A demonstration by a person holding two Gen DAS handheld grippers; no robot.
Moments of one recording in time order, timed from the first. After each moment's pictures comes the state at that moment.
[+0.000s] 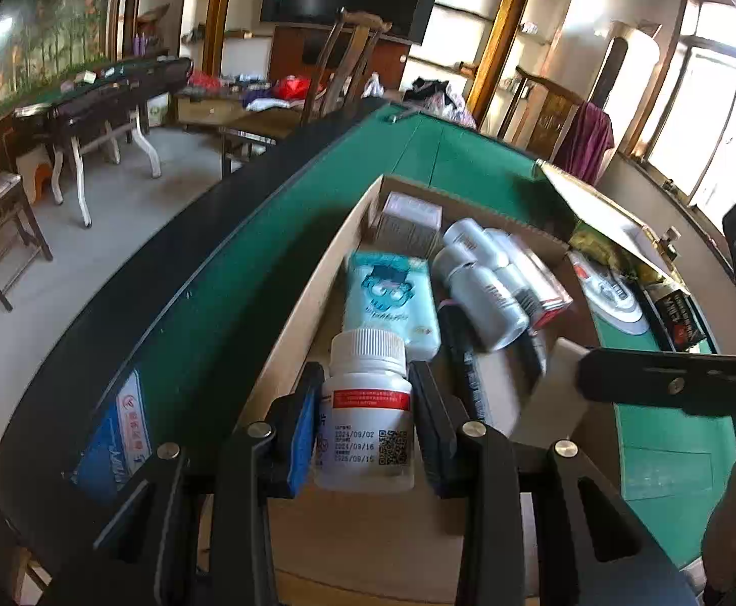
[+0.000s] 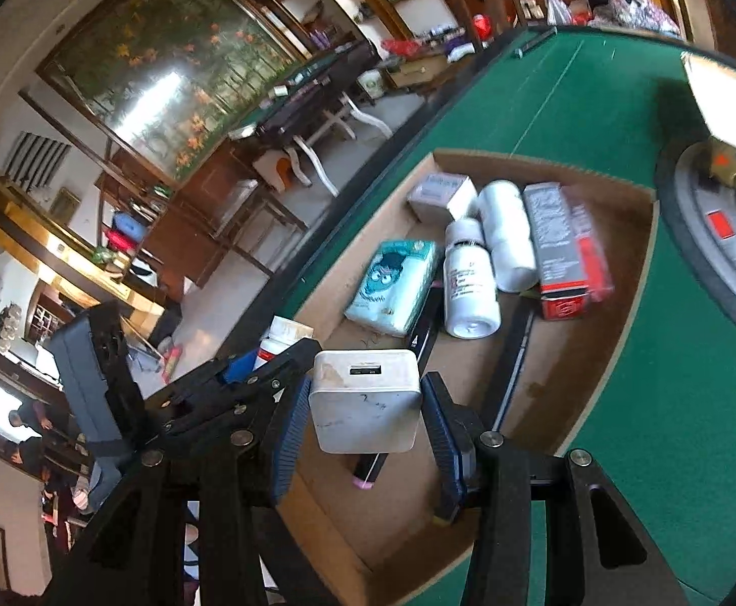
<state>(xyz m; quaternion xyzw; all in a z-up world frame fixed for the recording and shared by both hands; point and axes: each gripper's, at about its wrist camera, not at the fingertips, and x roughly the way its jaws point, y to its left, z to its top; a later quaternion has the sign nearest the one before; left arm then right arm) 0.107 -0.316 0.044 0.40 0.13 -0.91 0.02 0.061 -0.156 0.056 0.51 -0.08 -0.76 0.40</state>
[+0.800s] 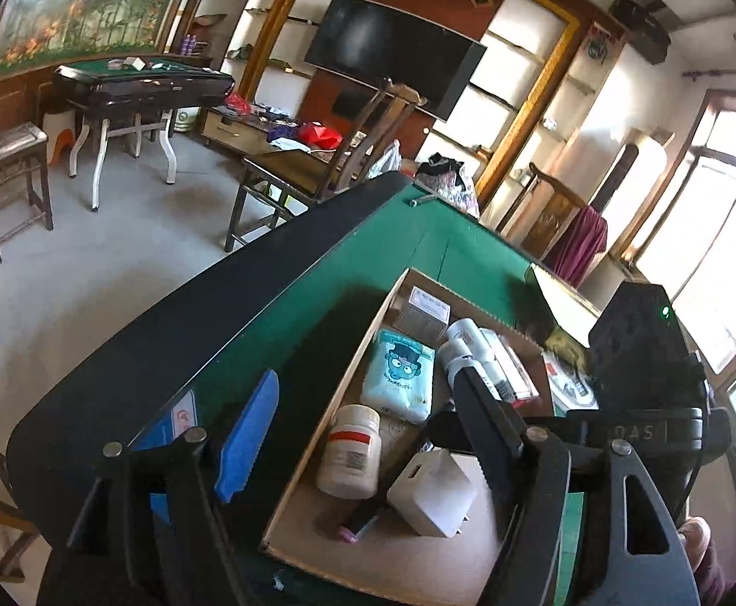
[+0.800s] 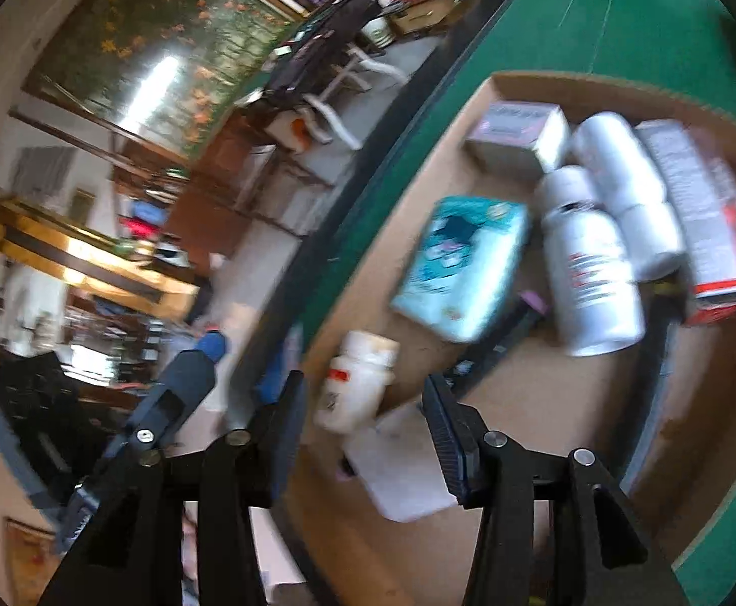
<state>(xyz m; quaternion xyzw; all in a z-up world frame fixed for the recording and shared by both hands) 0.150 -0.367 0.086 0.30 0.24 -0.92 0.03 0.034 -0.210 0.013 0.57 -0.15 -0.67 0.44</state>
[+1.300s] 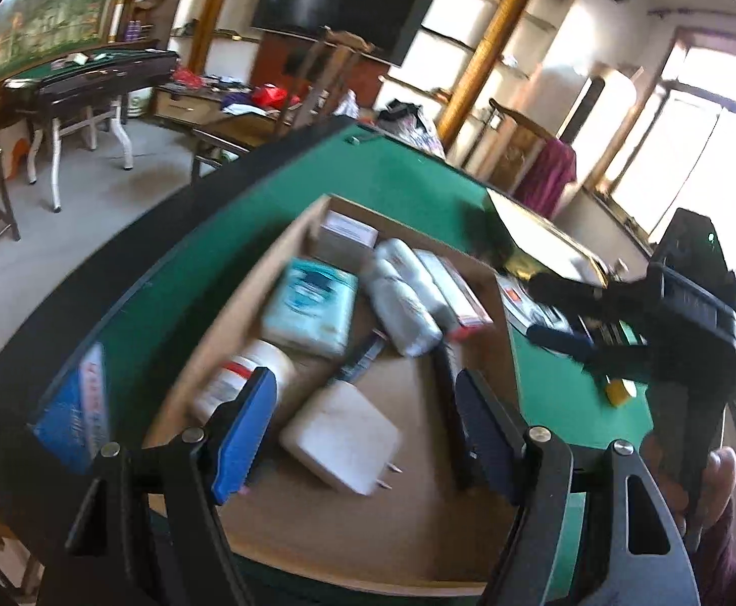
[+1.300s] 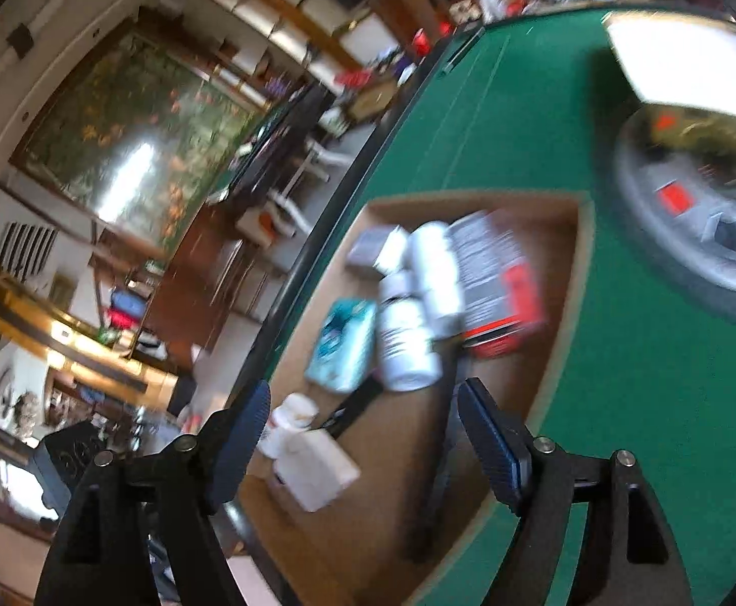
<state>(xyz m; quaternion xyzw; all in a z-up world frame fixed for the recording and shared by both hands) 0.129 -0.287 0.076 0.37 0.18 -0.91 -0.03 0.037 -0.080 0.052 0.48 -0.19 -0.79 0.34</state>
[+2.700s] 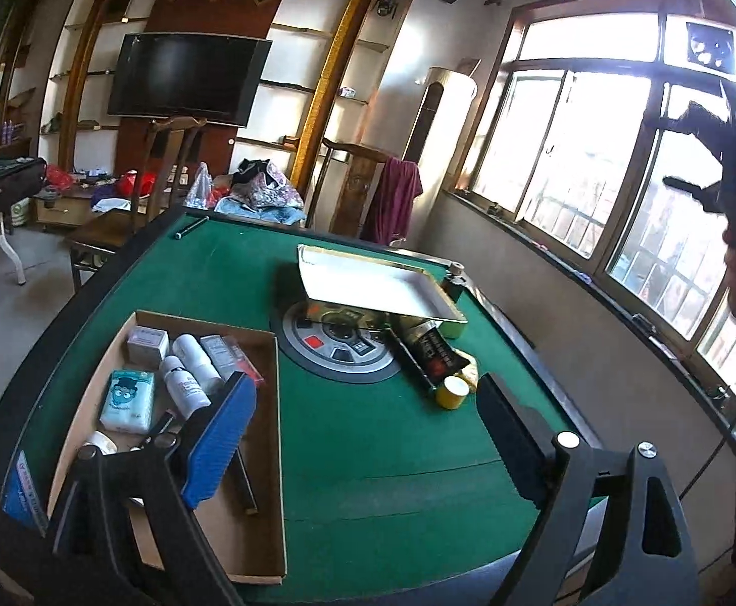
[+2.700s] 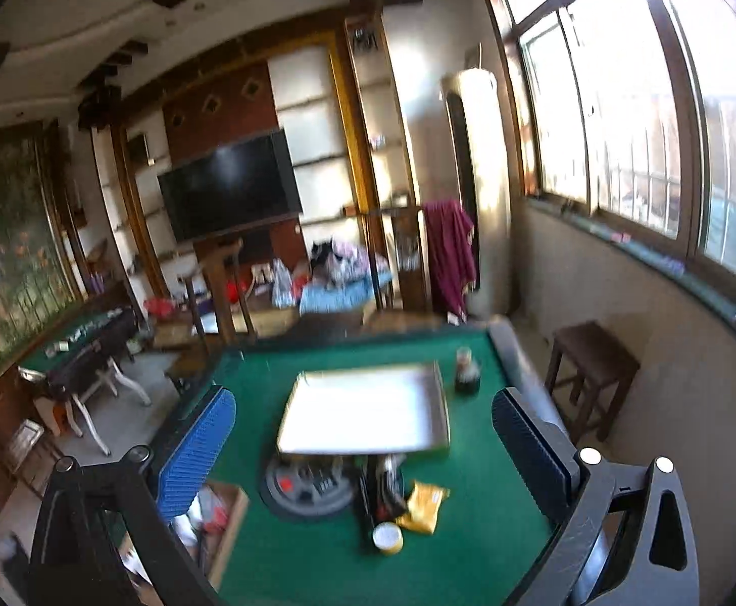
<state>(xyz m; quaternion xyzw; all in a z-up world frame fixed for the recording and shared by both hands) 0.187 -0.177 0.190 0.26 0.11 -0.94 -0.20 0.176 0.144 0.400 0.21 -0.07 -0.98 0.00</state>
